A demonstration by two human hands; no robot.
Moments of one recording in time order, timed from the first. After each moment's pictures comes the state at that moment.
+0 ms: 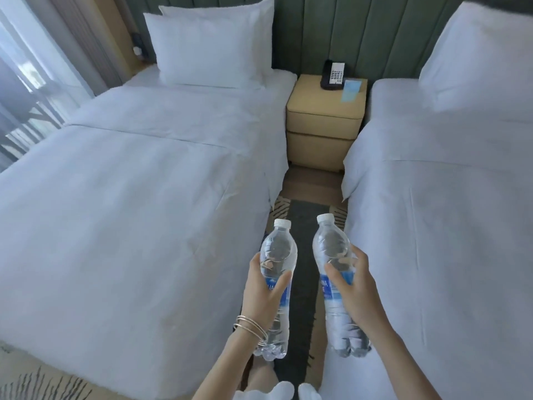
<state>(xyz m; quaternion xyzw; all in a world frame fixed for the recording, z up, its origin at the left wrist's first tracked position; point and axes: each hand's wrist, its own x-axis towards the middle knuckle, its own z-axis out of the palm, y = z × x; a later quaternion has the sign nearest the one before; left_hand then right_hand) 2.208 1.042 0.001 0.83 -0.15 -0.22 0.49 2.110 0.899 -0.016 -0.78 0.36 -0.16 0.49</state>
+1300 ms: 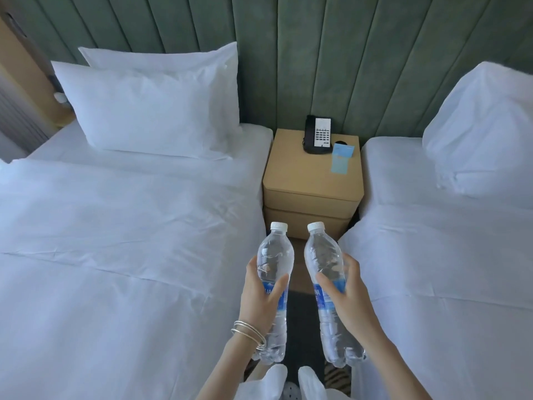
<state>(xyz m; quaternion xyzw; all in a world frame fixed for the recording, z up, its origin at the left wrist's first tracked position) 2.697 0.630 0.003 0.80 -0.18 -0.24 0.51 2.585 0.505 -0.001 -0.75 0.37 -0.19 0.51</state>
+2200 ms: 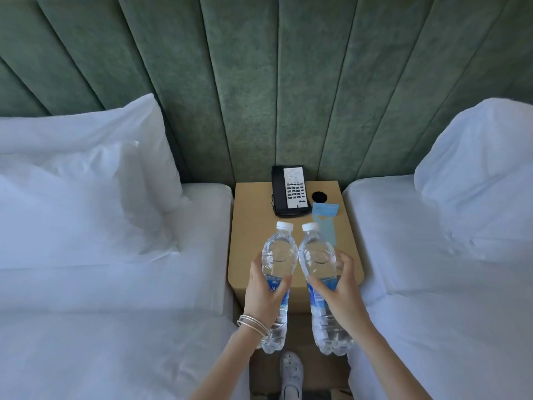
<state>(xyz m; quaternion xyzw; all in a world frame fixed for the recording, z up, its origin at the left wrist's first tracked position) 3.021 0.248 -0.056 0.77 -0.30 -0.25 0.51 2.886 0.157 -0.027 -0.69 0.42 -0.27 0.52</state>
